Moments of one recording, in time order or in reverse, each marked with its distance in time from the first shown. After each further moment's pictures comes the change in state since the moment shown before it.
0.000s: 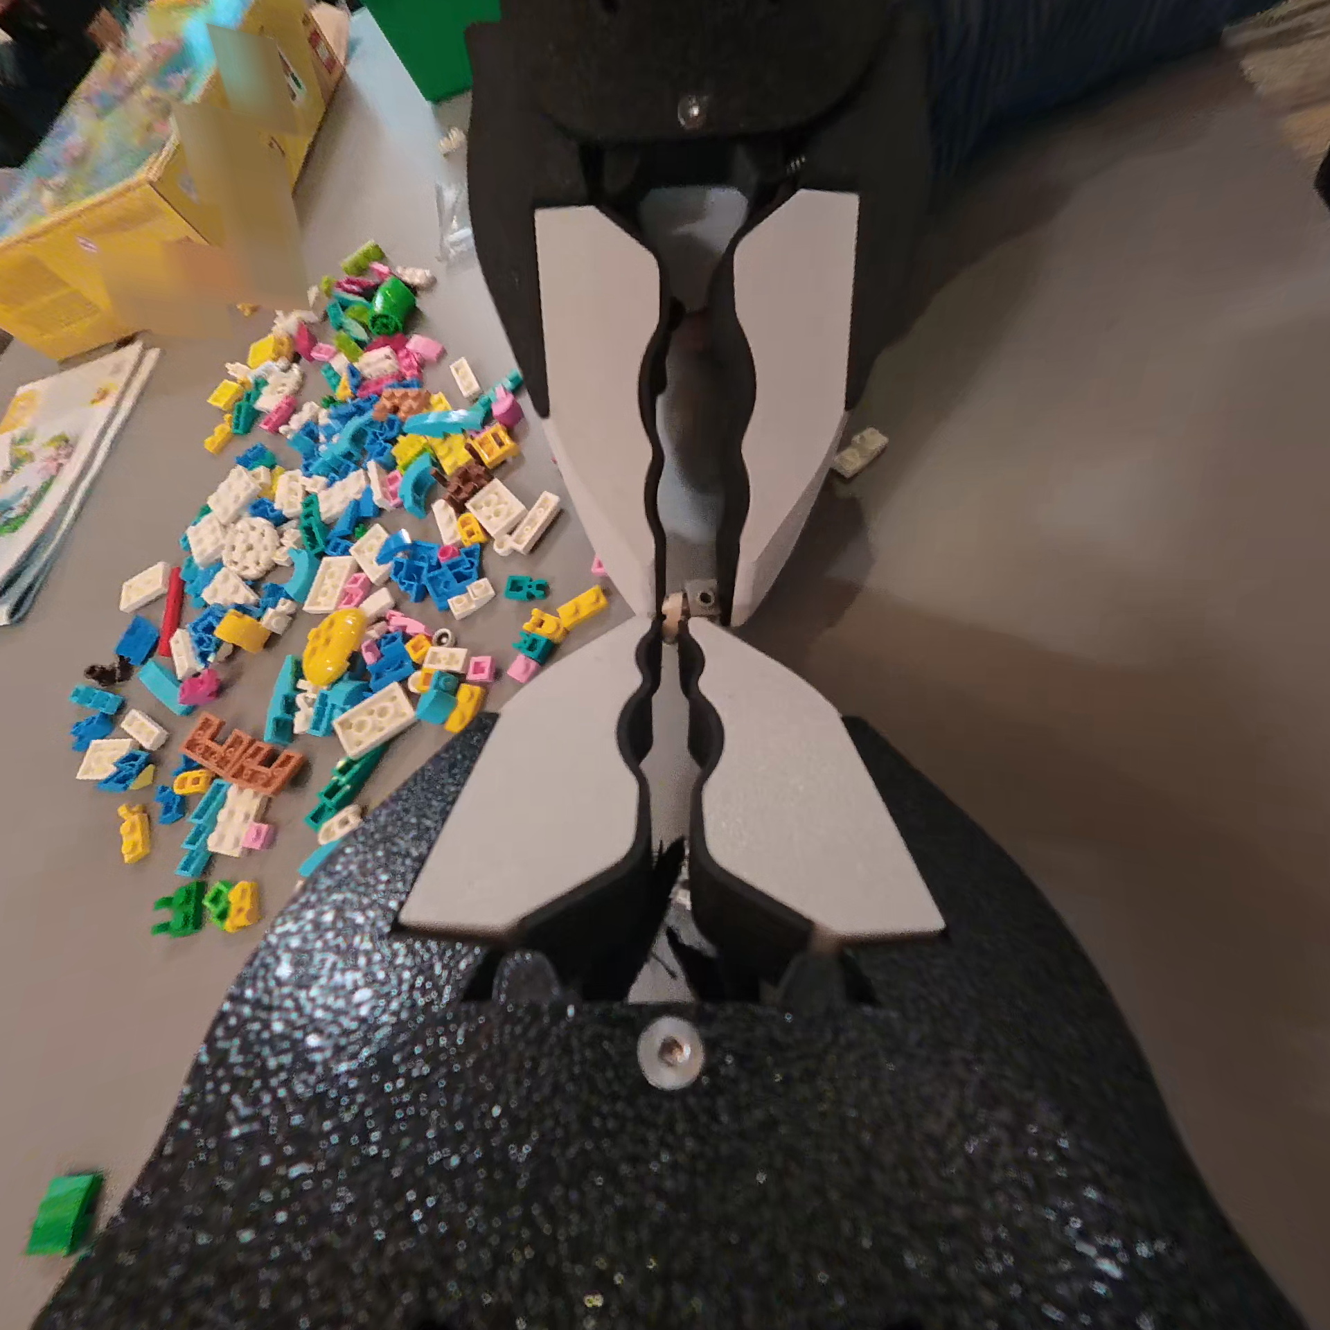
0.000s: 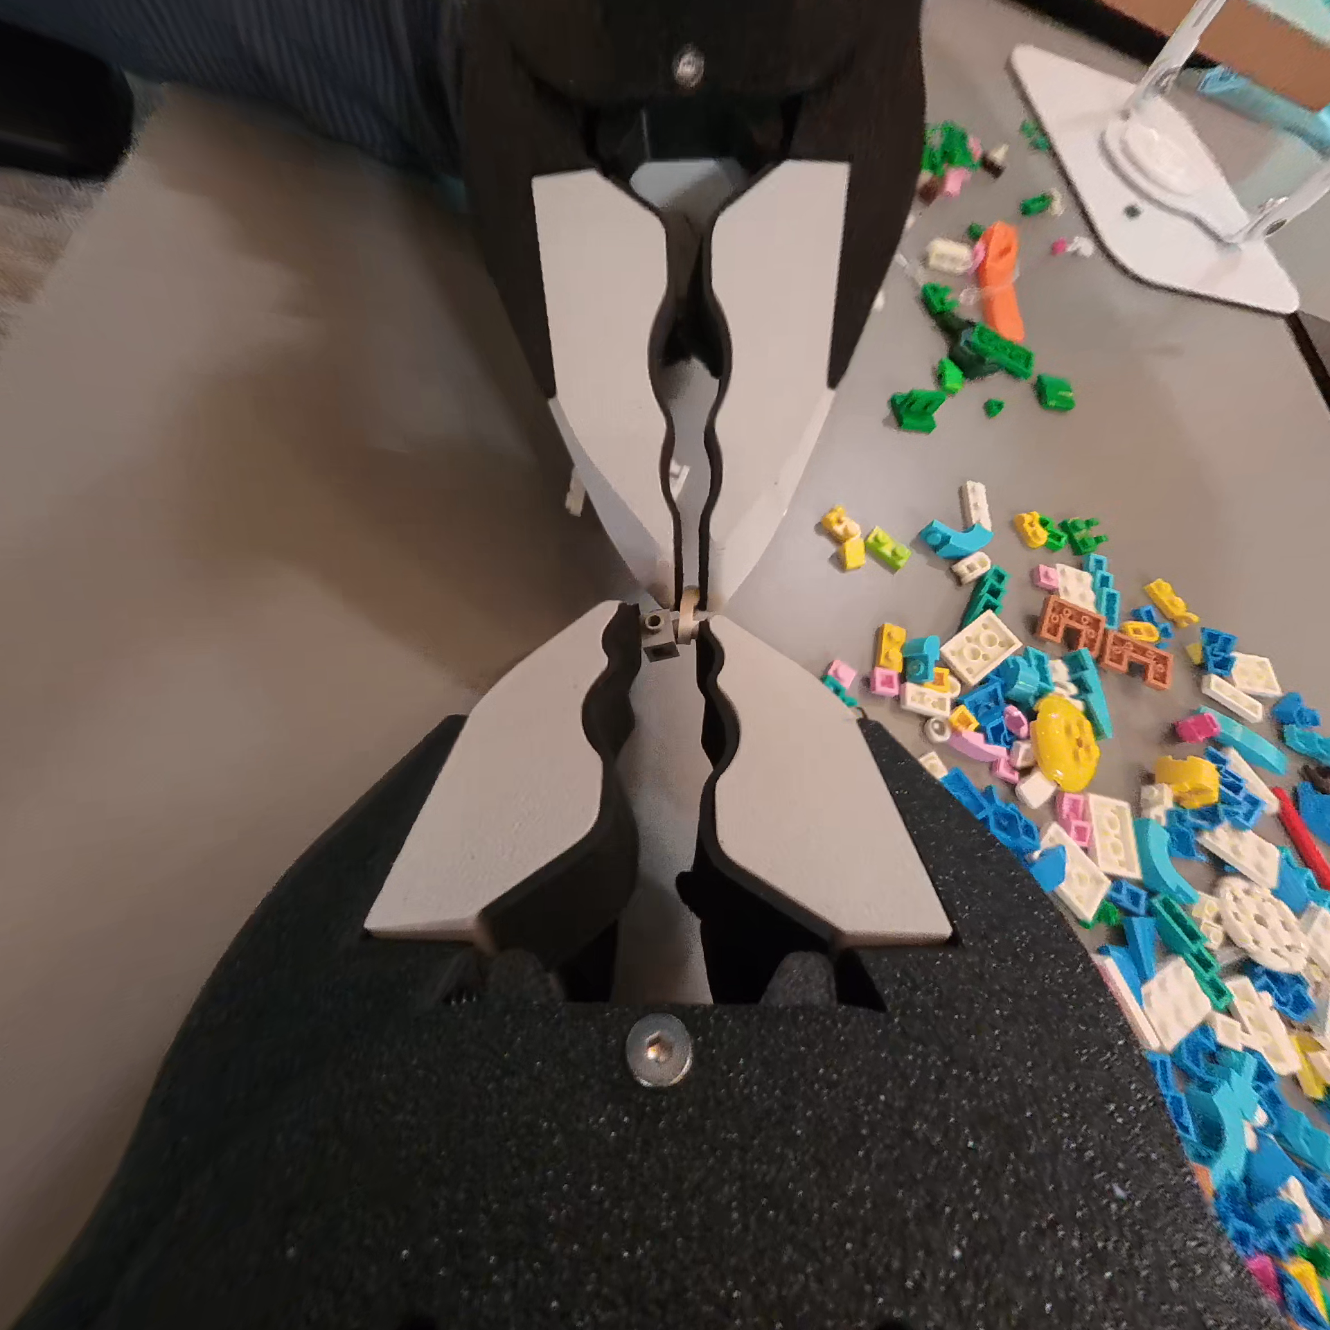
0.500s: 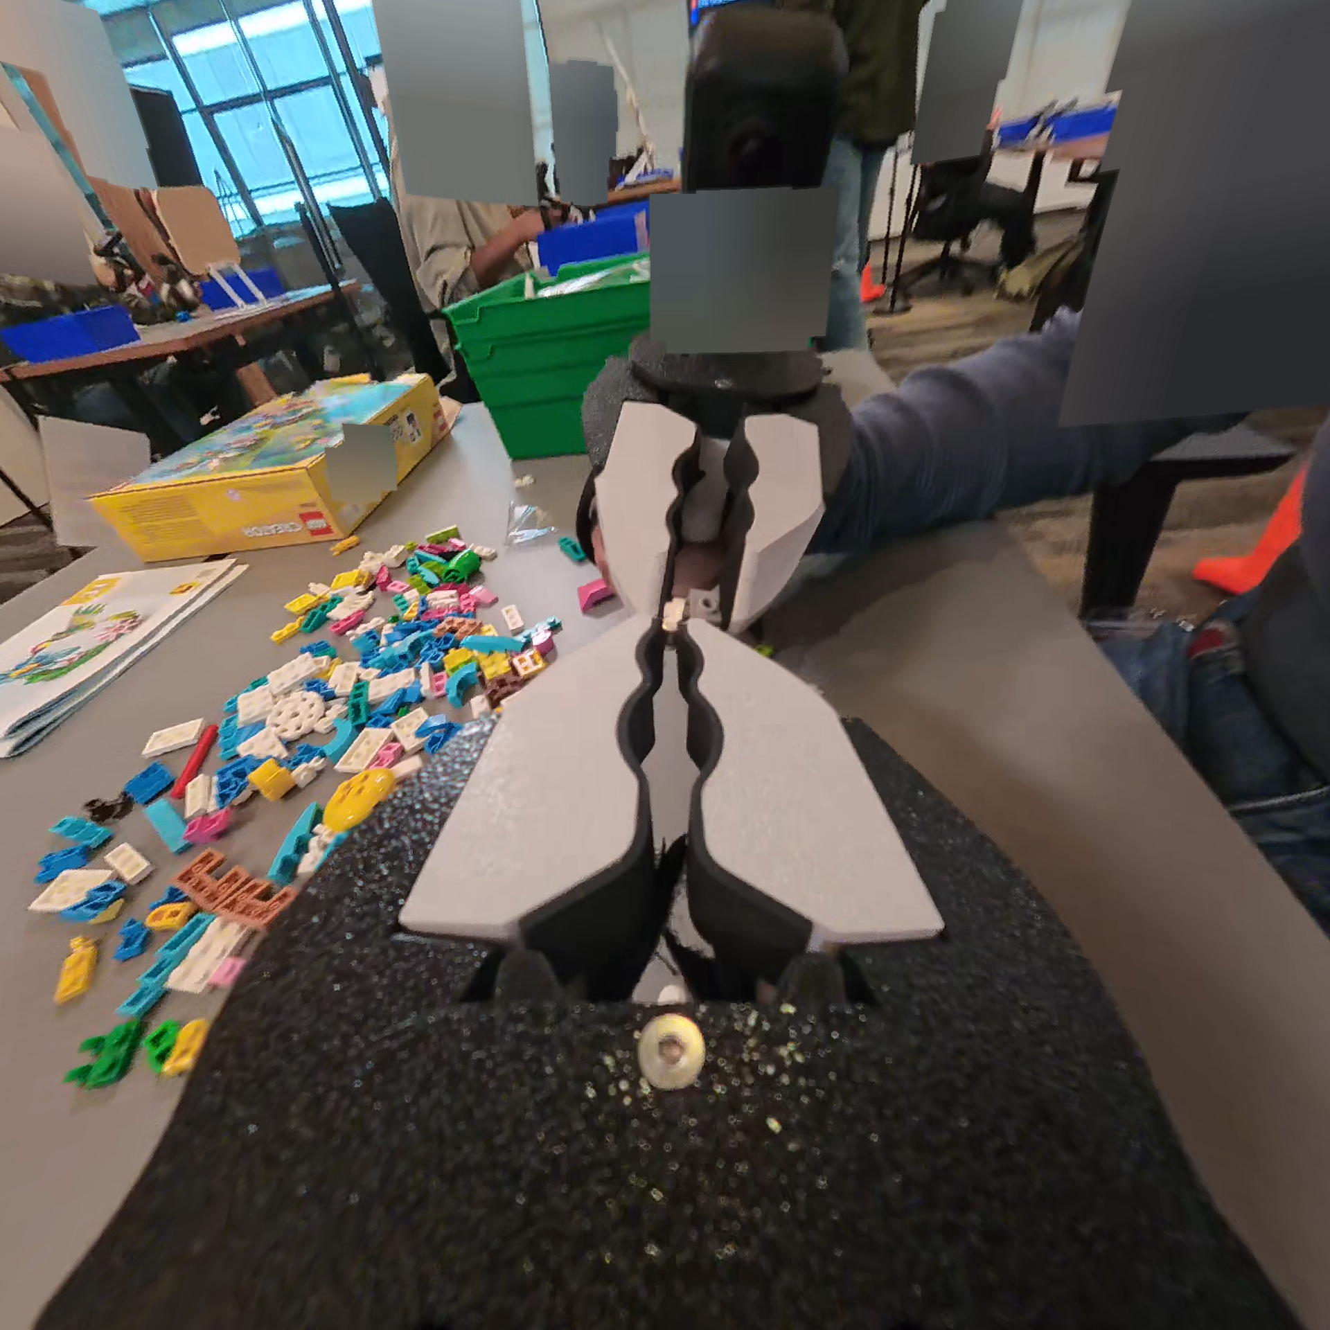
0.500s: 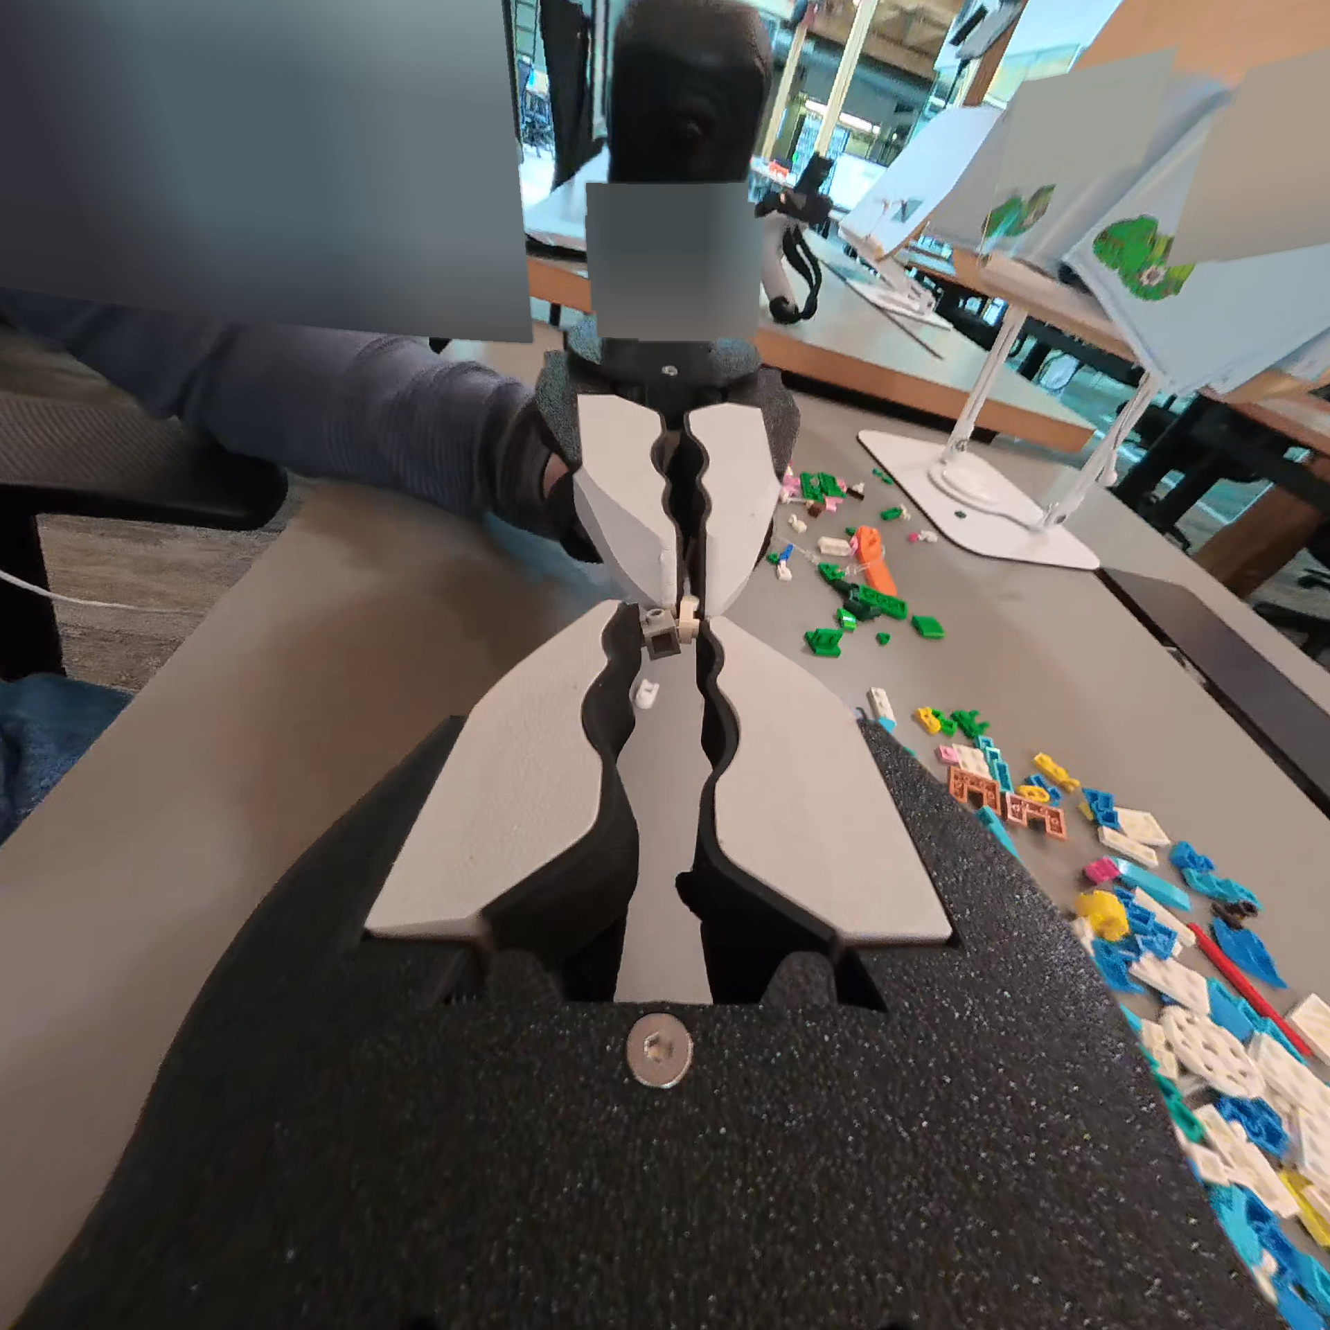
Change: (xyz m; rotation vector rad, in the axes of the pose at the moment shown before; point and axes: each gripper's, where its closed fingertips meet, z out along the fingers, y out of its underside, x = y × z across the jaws) left arm -0.010 -0.060 -0.039 0.462 0.027 -0.161; right arm 0.008 -0.061 -0.040 0.421 0.050 0.030
